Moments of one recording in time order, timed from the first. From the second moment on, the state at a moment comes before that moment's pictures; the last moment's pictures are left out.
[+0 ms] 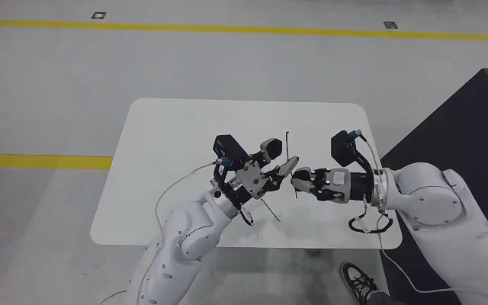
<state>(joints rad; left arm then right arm) 1.16 -1.40 -1.04 -1.82 0.97 -0.37 -0.14 -1.16 -0.84 1.38 -1.92 -0.05 -0.54 0.98</state>
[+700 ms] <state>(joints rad) 1.15 -1.40 -1.04 -1.82 0.96 -0.38 -0.14 -1.16 -0.83 1.37 -1.93 -0.05 -0.54 0.97</state>
